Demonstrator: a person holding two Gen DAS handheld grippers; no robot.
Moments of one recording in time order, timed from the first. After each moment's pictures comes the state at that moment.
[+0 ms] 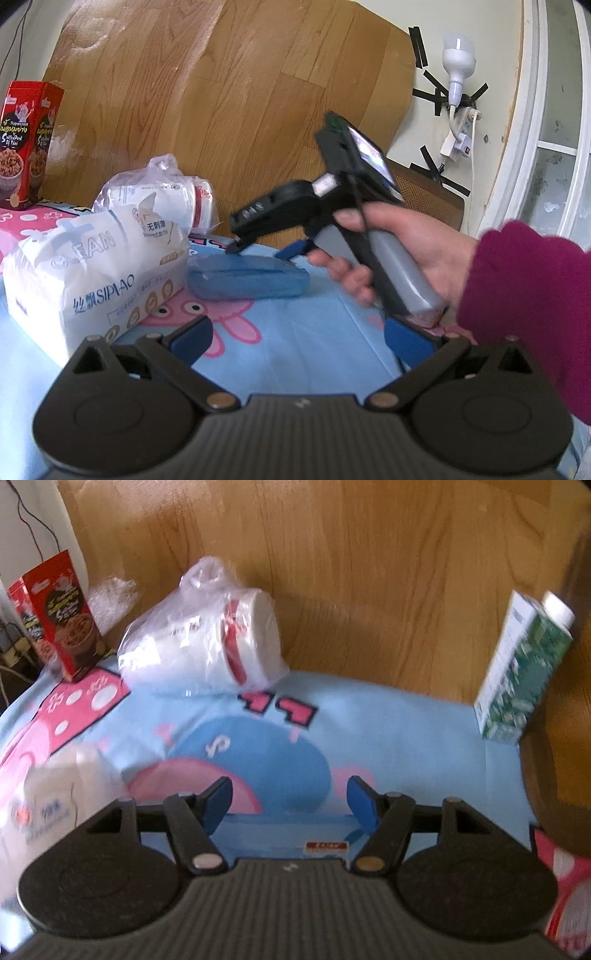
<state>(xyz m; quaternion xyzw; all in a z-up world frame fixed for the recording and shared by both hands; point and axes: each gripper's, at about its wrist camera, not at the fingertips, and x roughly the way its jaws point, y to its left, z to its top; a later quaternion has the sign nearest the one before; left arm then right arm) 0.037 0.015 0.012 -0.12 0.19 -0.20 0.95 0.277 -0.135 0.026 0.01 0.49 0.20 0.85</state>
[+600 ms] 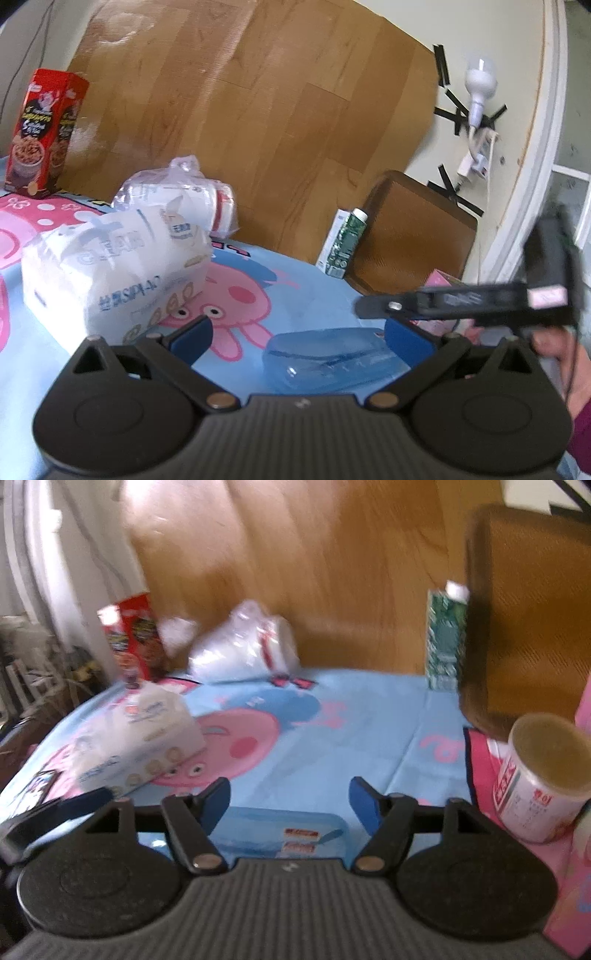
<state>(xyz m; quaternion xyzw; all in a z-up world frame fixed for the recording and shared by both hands) 0.039 0.032 0.011 -0.16 0.19 -0.18 0.95 0.141 -0.224 0.057 0.07 0.38 0.26 0.89</state>
